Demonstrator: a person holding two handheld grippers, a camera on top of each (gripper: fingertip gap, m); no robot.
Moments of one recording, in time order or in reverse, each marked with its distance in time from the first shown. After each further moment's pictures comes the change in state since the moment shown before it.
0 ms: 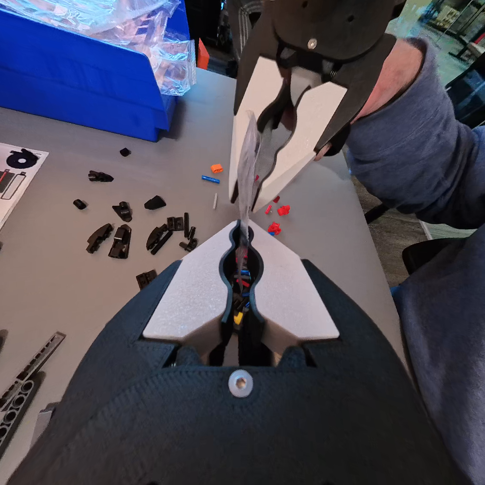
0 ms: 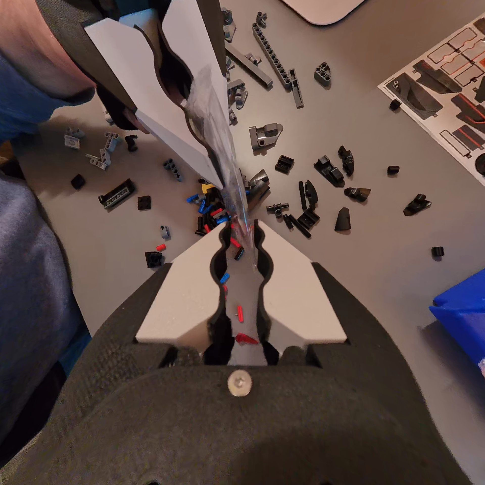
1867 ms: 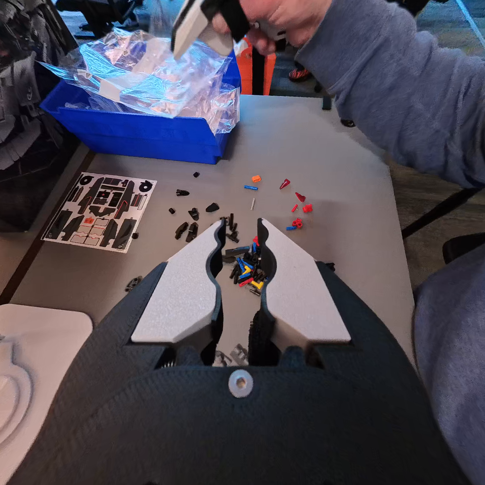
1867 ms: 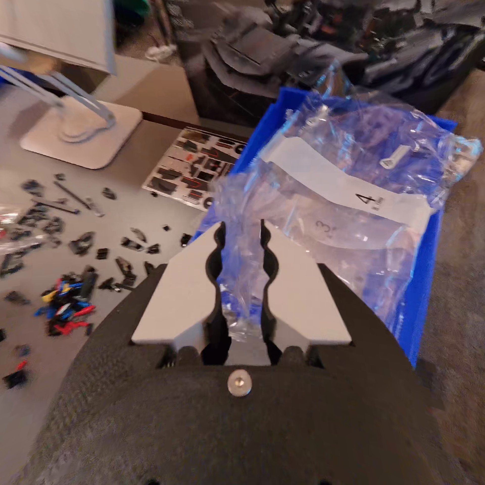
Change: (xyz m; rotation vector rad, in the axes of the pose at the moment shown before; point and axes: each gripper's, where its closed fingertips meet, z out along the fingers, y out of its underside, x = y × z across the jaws) left arm 0.018 -0.044 -0.082 -0.030 -0.305 0.185; right arm 0.202 -0.029 -0.141 0.277 0.504 0.304
